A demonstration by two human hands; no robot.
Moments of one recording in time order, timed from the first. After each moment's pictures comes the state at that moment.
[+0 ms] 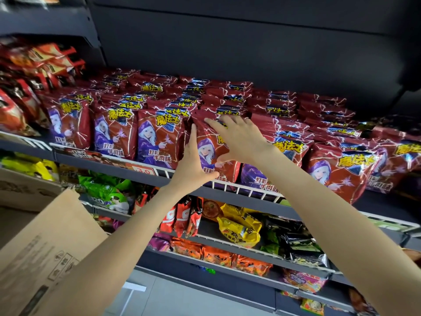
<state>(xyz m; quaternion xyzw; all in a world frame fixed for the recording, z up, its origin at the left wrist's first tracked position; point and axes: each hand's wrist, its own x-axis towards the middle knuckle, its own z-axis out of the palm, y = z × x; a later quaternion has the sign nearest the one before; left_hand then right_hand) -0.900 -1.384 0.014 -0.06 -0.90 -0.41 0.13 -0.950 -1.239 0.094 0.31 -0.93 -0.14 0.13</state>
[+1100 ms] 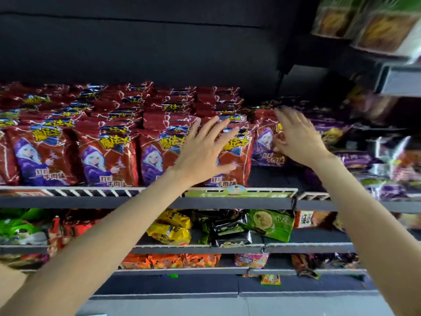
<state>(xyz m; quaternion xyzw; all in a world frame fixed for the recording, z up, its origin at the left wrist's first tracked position) -0.922 -1.156 0.057 -0.35 -0.90 0.00 0.26 -0.910 -0.897 0.087 0.06 -0.98 0.00 0.20</state>
